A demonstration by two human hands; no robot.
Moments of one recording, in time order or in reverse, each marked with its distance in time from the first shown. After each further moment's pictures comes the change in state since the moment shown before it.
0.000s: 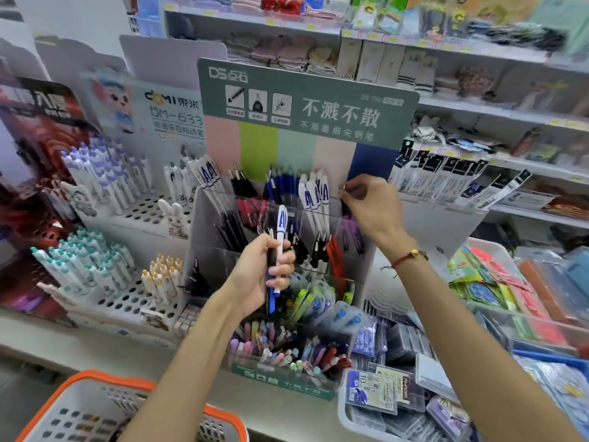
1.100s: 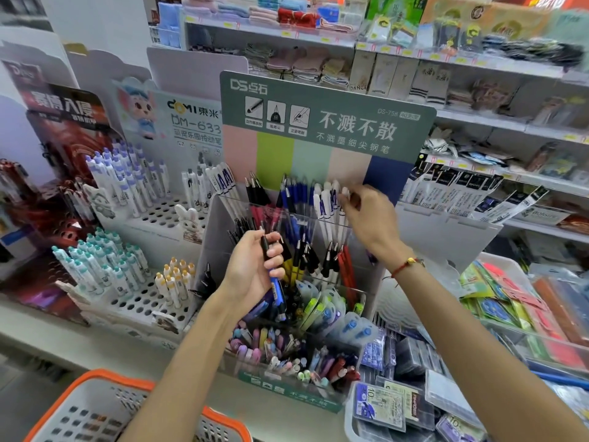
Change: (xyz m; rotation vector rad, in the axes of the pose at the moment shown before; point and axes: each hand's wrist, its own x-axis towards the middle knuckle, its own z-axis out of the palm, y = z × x) left_hand -0.008 0.021 -0.007 -0.014 0.122 0.181; right_hand 0.001 -0.014 0.017 -0.138 -0.016 -0.141
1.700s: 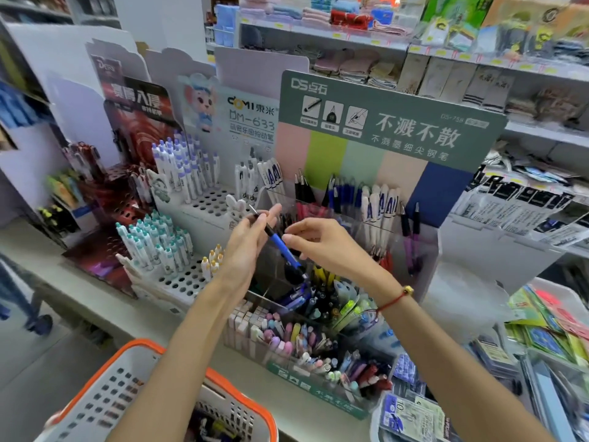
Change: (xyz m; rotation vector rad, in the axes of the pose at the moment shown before) left_hand -0.025 0.034 -0.046 0.392 0.120 0.460; right_hand -0.046 -0.109 0.027 0.517 -0.652 -0.049
